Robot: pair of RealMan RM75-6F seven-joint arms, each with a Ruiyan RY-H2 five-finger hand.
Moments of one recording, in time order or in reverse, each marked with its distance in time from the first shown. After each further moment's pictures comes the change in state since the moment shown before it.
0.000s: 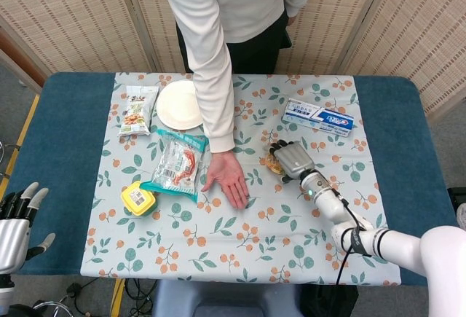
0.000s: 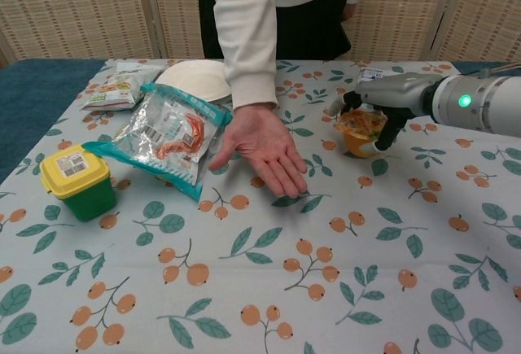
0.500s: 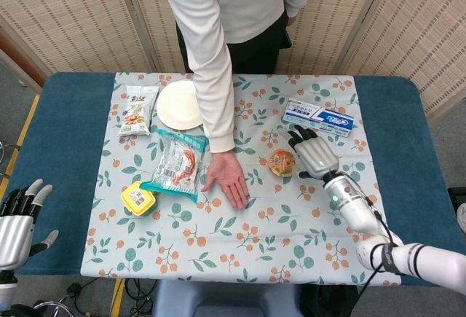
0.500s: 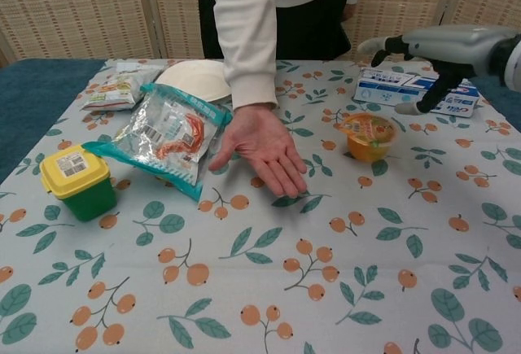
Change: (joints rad) left arm -0.021 -0.007 -0.011 0.007 0.001 -0.022 -0.003; right arm -0.143 0.210 0.000 -0.279 -0.106 0.276 0.030
